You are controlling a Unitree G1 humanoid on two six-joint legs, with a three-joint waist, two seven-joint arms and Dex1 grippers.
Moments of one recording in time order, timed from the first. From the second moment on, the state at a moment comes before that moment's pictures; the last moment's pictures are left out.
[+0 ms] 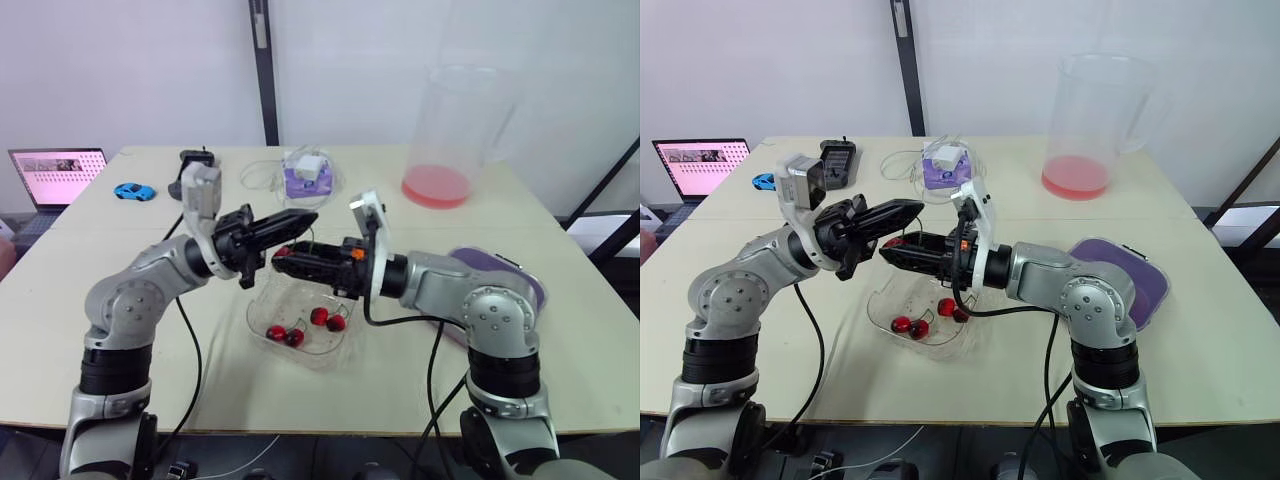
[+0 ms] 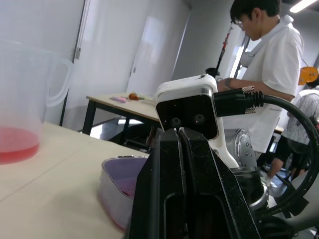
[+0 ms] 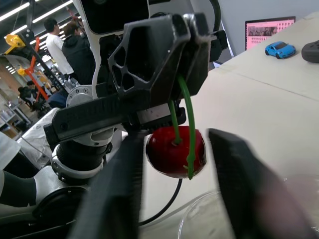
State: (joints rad) left arm -0.67 0.47 0.17 -0.17 -1.01 0.76 -0.95; right arm -0.75 -0.21 -0.06 -0.36 1.00 1.17 0.44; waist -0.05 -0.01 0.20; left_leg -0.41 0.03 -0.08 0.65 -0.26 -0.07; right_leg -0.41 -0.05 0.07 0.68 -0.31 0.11
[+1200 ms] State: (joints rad) left arm -0.68 0.44 0.14 -0.16 -0.97 0.73 -0.96; right arm -0.67 -0.39 0.09 -0.39 1.01 1.23 0.48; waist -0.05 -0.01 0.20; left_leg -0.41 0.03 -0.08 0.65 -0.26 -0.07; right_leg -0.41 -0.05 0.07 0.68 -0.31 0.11
